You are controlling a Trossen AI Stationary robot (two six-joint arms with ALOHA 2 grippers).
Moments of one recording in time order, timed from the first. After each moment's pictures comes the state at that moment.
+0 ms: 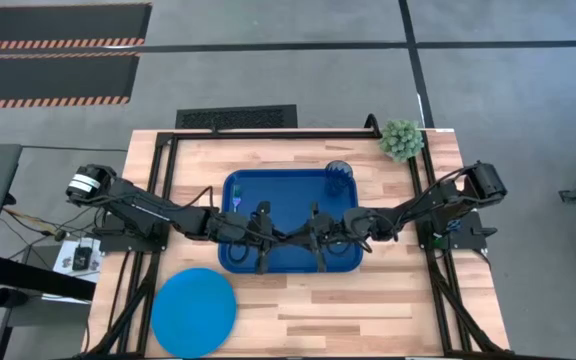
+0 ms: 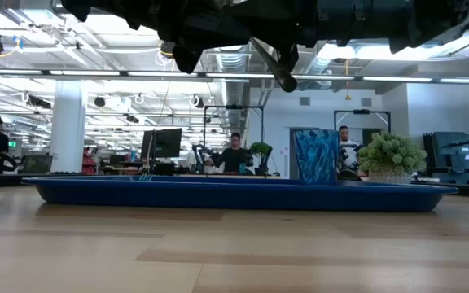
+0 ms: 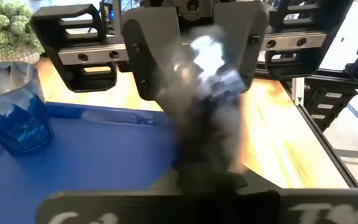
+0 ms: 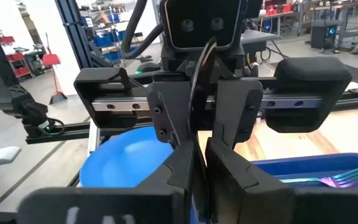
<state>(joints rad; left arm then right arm) -0.24 1.49 0.82 0.36 -0.18 -0.19 0.18 1.63 0.74 0.80 0.16 0.15</state>
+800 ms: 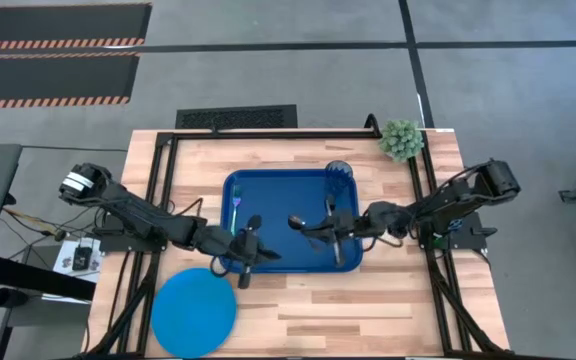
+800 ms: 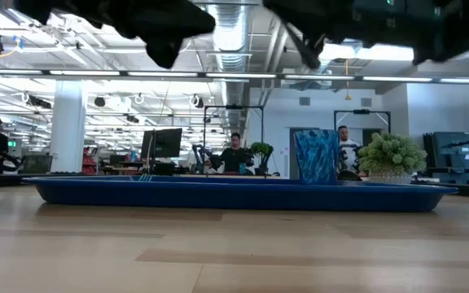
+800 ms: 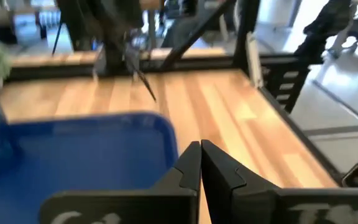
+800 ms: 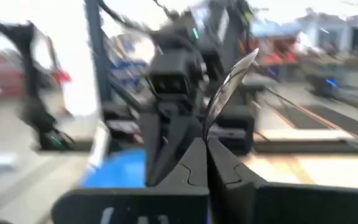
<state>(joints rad) -0.35 1.41 0.66 0.48 -0.19 -0.09 0.17 1.52 0.53 1.18 0.04 0.08</state>
